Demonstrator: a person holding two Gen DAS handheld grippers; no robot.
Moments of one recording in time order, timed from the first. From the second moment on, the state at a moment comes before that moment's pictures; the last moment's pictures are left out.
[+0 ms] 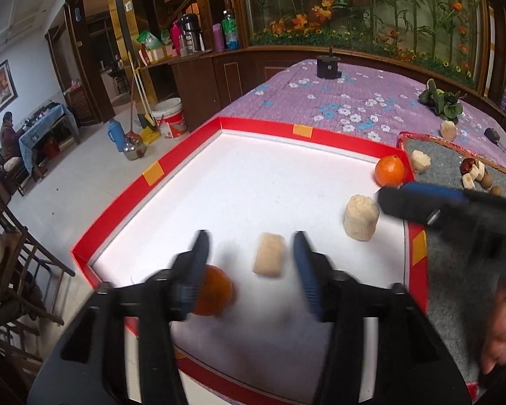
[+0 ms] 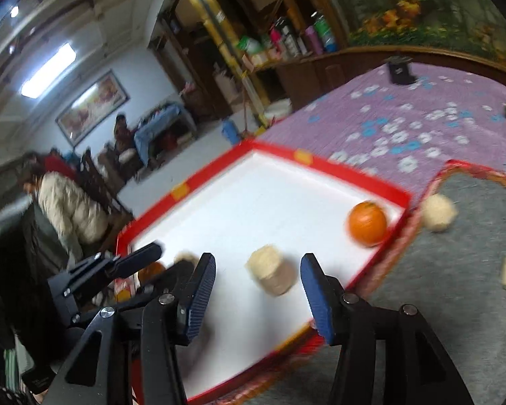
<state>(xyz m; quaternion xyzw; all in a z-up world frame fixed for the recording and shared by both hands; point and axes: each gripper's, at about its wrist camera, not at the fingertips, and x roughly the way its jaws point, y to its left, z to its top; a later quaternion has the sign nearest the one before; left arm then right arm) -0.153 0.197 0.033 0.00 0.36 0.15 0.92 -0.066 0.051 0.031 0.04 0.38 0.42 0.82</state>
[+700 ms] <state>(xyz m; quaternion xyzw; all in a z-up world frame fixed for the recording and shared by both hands) -0.135 0.133 0.073 0.06 0.33 0.05 0.94 -0.009 -0.070 0.008 0.02 0.43 0.22 0.88</state>
